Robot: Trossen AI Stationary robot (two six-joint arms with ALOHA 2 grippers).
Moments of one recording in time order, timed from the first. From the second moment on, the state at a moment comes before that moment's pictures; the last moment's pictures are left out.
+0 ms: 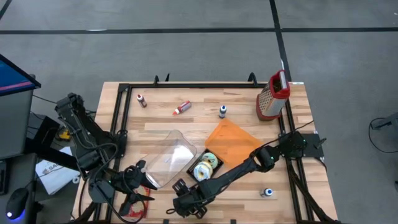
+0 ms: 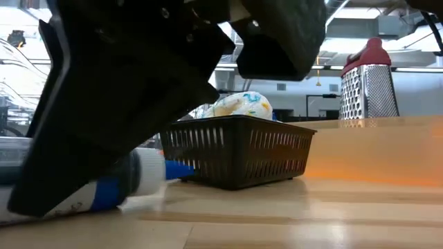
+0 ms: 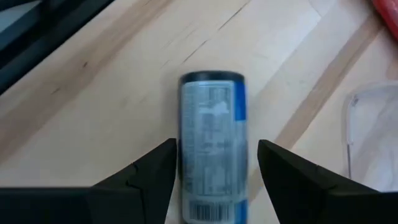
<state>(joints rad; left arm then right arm) -0.98 1.25 1.15 -0.48 -0.60 -0.69 0.50 2.61 2.33 -0.81 0.12 -0.33</state>
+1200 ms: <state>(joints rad) -0.97 1.25 1.15 -0.48 -0.67 -0.69 0.30 2.37 2.35 -0.82 0.31 -0.15</state>
